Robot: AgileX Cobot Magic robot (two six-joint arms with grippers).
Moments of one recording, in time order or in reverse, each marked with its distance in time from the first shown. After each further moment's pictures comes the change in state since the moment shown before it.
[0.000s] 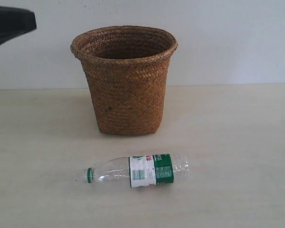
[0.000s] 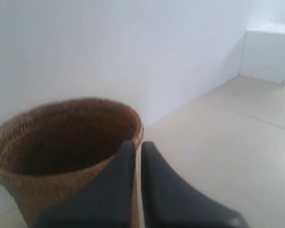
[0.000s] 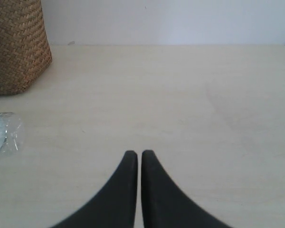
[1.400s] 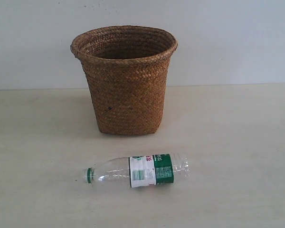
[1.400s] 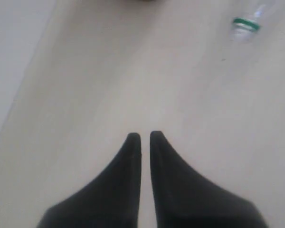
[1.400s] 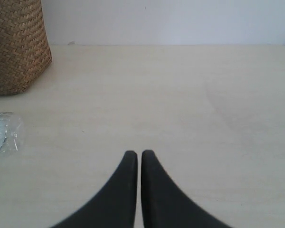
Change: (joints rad) left arm -0.128 -0.003 0.065 -1.515 1.273 2.250; right arm 0.000 0.000 0.000 0.000 0.000 0.000
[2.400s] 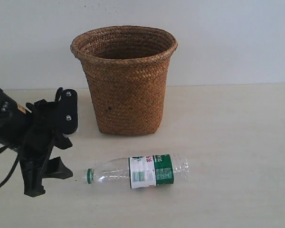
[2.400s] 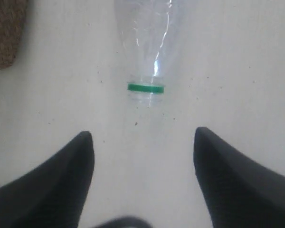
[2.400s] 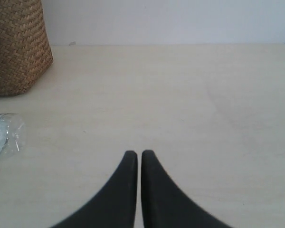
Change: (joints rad) left arm -0.163 0.522 -0.170 -0.267 -0.005 0.333; right arm 0.000 0.000 0.000 0.008 0.000 0.000
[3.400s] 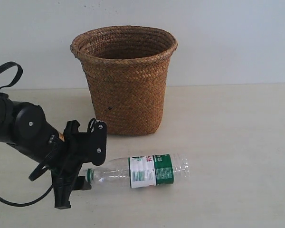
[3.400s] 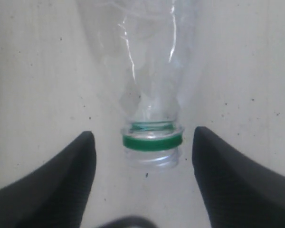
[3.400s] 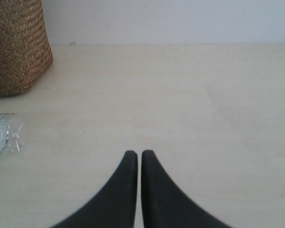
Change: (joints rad) left arm -0.075 0.270 0.000 0.076 -0.280 0.039; right arm 0.000 0.000 0.000 0.002 0.000 0.000
